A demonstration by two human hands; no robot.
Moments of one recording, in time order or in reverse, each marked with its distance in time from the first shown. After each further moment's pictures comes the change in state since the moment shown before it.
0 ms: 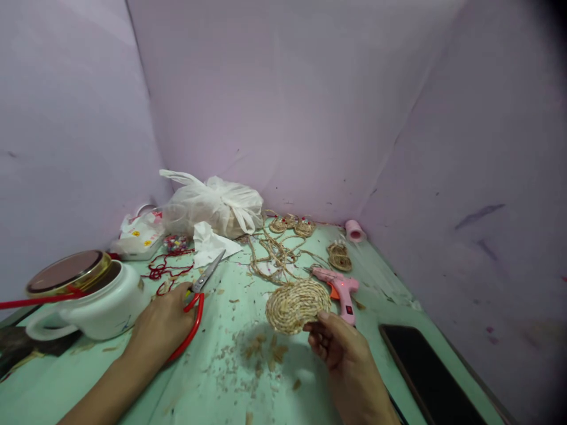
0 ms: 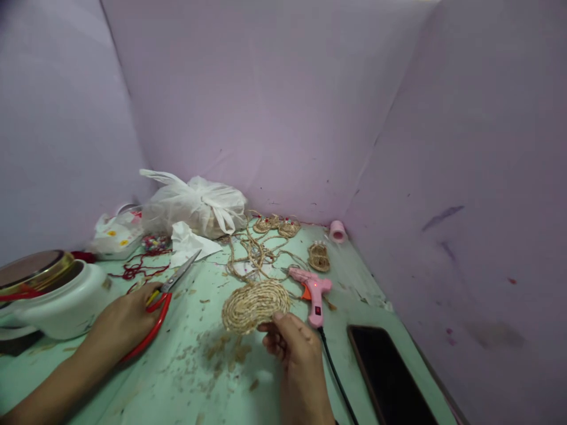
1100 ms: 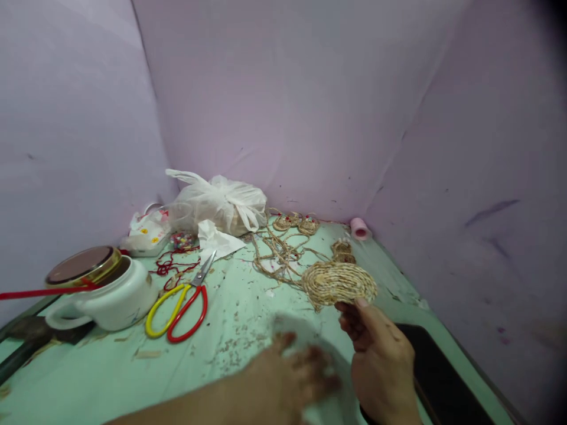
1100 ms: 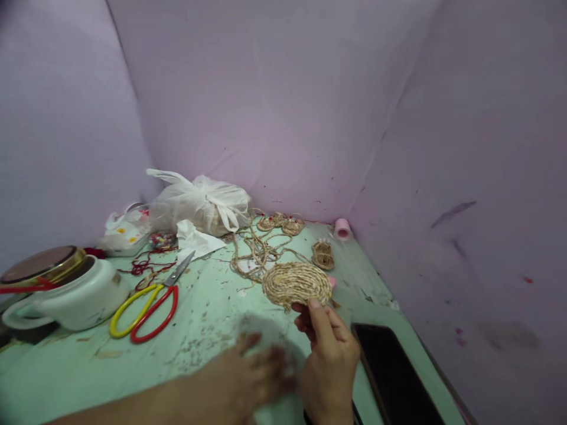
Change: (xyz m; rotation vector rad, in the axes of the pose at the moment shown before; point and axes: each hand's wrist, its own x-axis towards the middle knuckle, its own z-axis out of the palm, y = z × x) left_hand -0.066 0.102 0.056 -0.167 -0.218 1.327; right_hand 0.002 -0.016 -0.011 -0.113 0.306 -0.352
